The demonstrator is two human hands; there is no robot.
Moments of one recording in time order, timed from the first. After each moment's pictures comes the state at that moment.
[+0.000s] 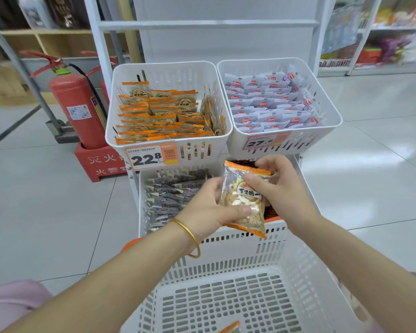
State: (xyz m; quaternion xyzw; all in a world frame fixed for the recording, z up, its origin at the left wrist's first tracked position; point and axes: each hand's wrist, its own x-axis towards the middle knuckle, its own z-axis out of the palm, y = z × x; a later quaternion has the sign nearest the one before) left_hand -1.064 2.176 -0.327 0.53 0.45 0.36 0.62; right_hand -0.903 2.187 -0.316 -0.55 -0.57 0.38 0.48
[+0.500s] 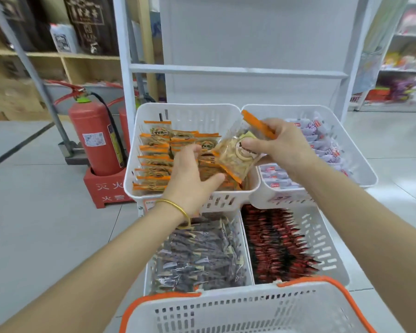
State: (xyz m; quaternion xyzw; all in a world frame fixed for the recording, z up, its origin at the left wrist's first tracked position) left_hand -1.127 2.291 -0.260 0.65 0.58 0.44 0.23; right_hand -0.946 2.332 -0.208 -0.47 -0.66 0.37 0.45
